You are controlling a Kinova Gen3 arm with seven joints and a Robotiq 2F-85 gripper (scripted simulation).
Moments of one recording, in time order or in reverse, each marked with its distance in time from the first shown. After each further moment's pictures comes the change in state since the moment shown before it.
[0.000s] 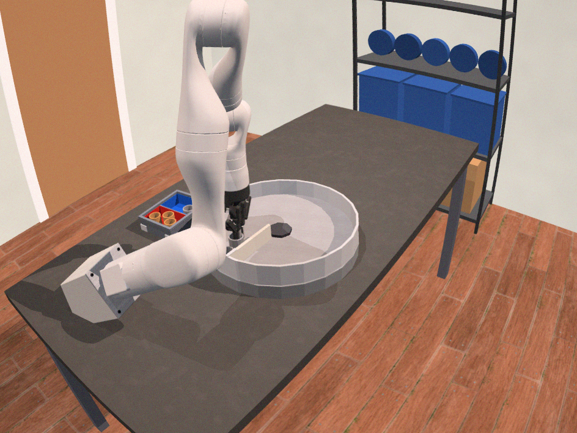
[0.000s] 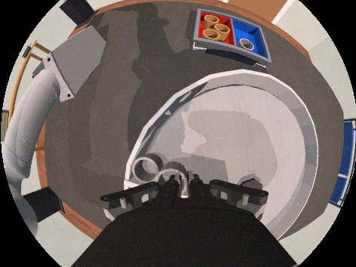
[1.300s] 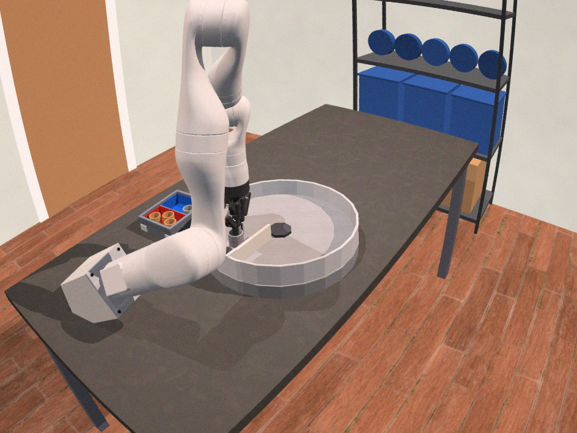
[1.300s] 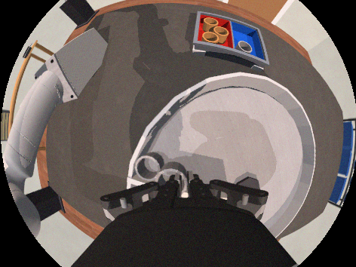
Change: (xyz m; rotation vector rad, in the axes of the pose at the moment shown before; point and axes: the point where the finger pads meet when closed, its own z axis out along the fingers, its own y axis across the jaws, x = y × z) arm 0.000 0.000 -0.011 0.000 0.000 0.000
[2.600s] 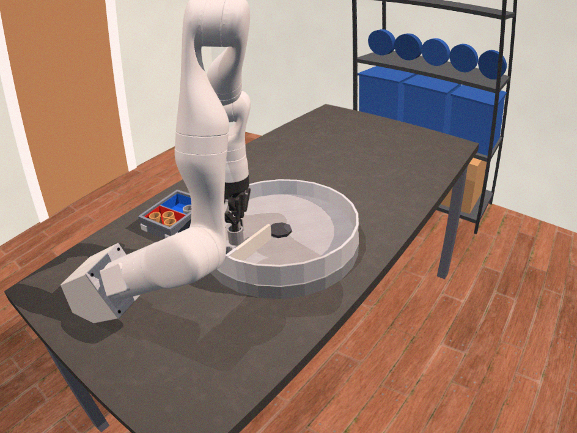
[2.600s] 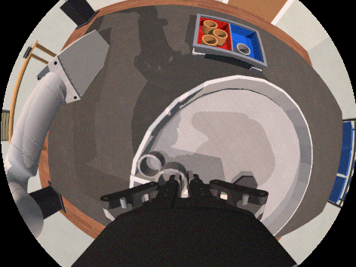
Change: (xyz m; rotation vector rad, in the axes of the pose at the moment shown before) arm 0.000 0.000 -0.012 0.001 0.000 0.000
